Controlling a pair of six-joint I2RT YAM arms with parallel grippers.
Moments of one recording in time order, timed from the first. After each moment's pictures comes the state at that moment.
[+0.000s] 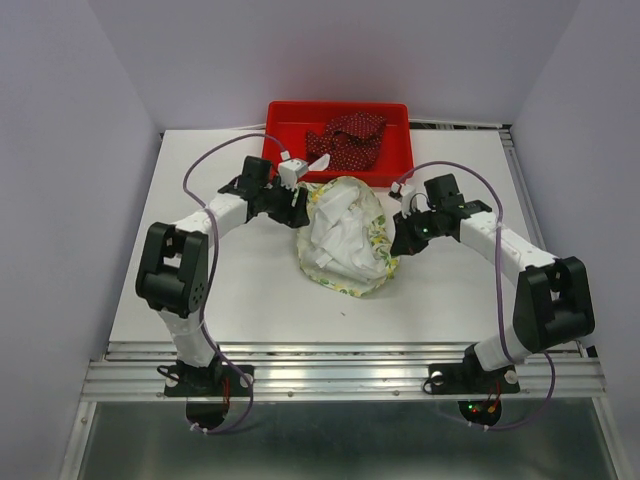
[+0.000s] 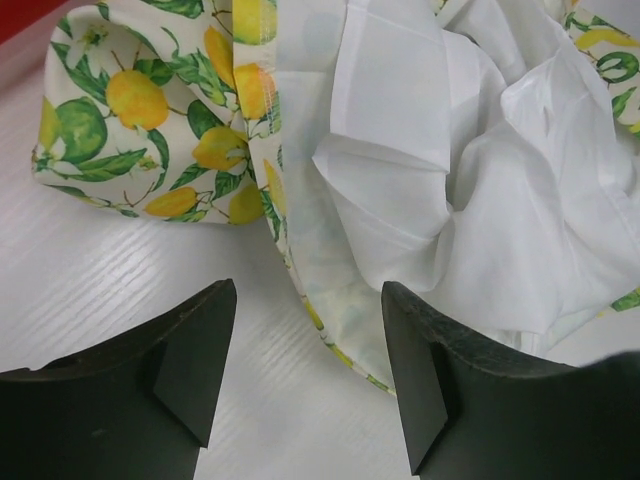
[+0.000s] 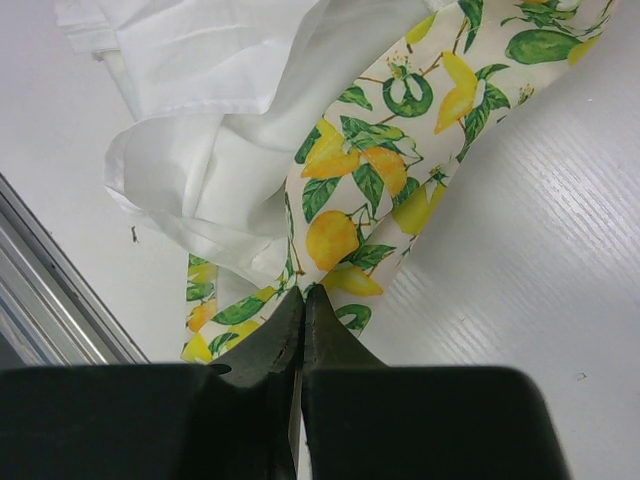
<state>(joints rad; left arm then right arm) -0.31 1.76 1.21 -0.26 0.51 0.11 0.27 1.51 1.04 -0.57 -0.59 -0.23</state>
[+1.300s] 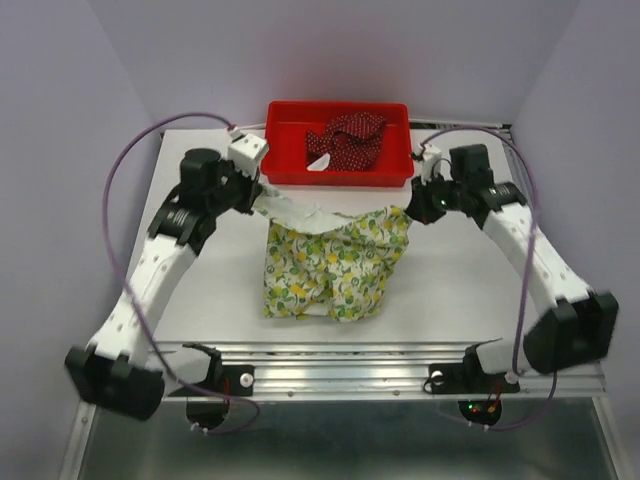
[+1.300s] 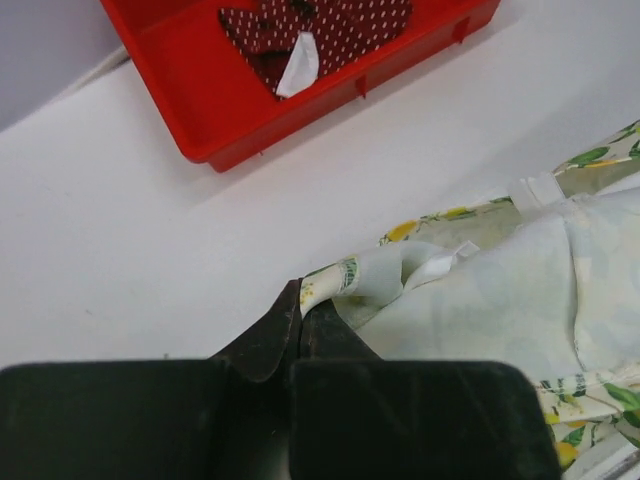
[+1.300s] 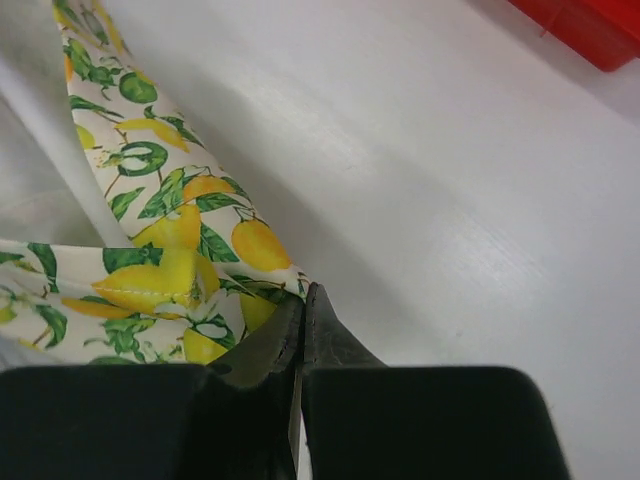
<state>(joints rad) -0.29 1.06 1.19 -0.52 0.23 0.18 0.23 1.27 1.24 -0.71 -0.47 -0.18</state>
